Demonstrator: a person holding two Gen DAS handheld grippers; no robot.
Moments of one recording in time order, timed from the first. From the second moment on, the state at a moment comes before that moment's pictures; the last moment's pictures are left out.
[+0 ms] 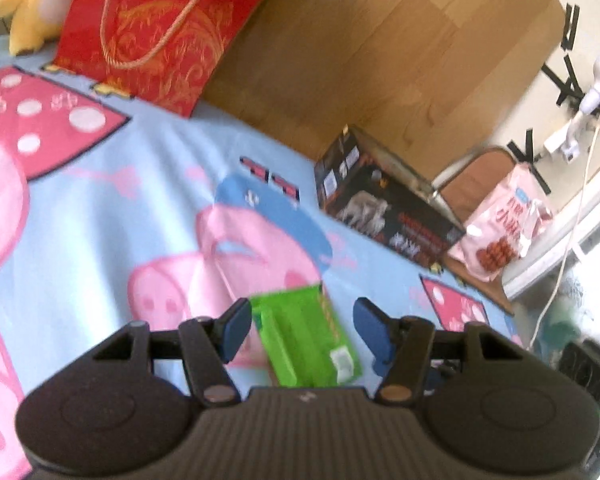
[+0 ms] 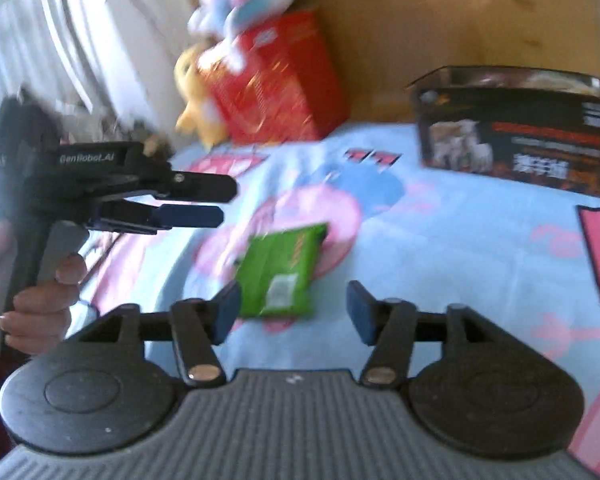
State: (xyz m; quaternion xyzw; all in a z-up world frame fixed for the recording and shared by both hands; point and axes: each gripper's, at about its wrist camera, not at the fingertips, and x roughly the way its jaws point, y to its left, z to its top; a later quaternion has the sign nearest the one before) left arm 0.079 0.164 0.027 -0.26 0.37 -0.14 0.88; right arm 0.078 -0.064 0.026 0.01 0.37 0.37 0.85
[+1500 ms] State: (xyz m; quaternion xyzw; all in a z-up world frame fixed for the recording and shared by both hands) left arm 0.106 0.049 0.012 -0.18 0.43 -0.23 0.86; right arm 0.047 -0.117 0.010 -0.08 0.33 0.24 0.91
